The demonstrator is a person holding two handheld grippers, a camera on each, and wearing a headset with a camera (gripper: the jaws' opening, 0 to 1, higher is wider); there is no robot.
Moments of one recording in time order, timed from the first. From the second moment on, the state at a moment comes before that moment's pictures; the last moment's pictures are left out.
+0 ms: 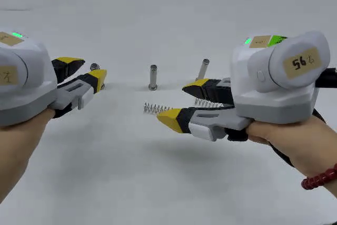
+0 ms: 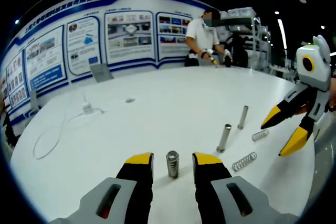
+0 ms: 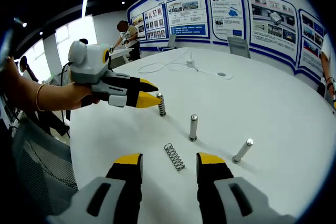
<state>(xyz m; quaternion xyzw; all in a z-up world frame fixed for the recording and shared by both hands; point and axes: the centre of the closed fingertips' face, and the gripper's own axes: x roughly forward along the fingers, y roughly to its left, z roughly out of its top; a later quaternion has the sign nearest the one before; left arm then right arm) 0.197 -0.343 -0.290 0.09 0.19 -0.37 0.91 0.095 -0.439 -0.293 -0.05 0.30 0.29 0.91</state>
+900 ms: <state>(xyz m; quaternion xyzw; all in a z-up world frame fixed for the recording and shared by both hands) 0.168 -0.329 -0.259 0.07 0.18 -0.38 0.90 0.106 -0.438 -0.322 -0.13 0.33 0.34 0.87</state>
